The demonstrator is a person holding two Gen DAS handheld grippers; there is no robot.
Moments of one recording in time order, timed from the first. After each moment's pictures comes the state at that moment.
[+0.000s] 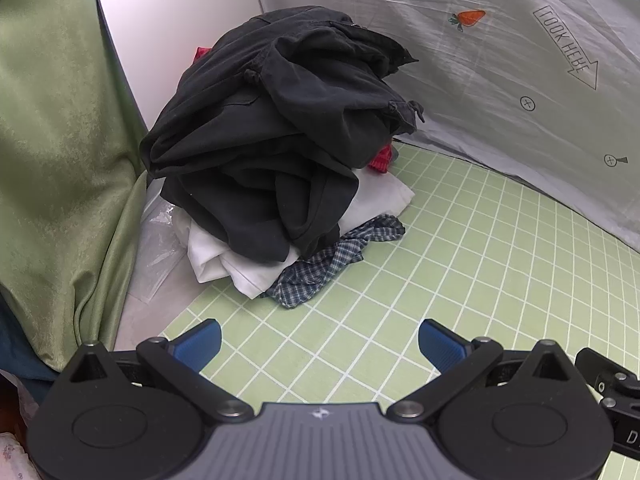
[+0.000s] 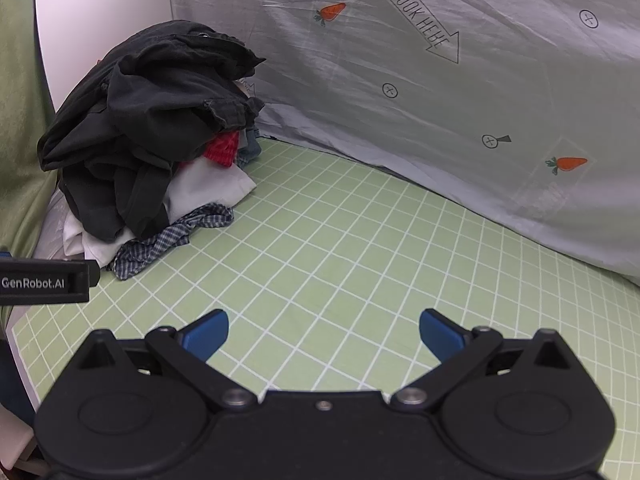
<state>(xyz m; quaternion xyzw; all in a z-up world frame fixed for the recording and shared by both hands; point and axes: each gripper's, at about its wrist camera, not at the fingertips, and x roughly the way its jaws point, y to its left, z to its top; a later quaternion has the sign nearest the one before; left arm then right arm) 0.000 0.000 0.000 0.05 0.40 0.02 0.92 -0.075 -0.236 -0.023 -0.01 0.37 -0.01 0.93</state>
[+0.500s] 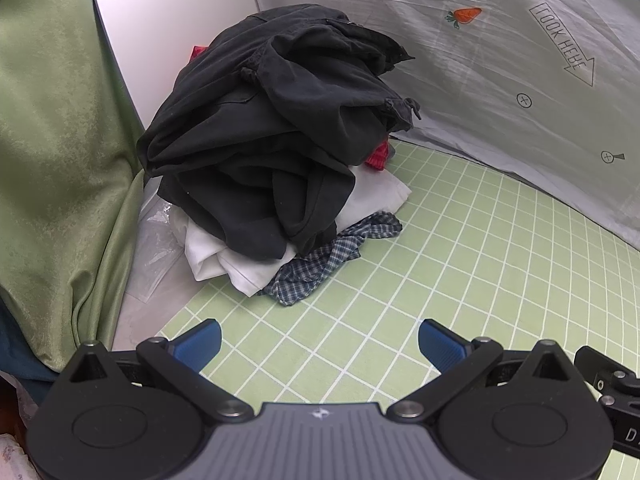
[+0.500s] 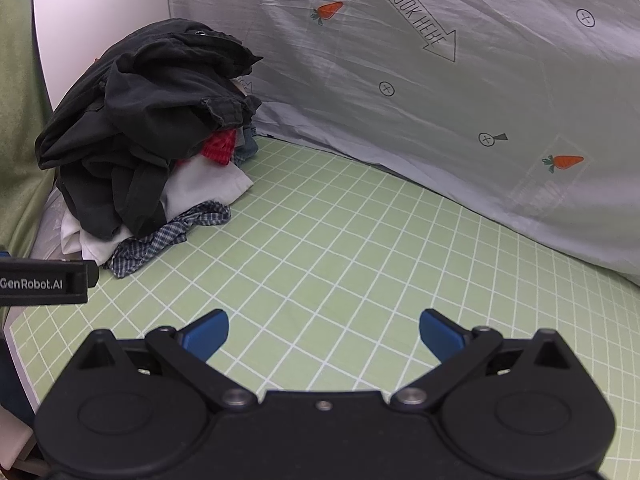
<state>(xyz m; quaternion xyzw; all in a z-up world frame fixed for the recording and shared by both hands) -0.002 0.000 0.000 0.05 0.40 0.02 0.92 -0.075 -0.234 -0.022 -0.01 0.37 -0.01 0.93</state>
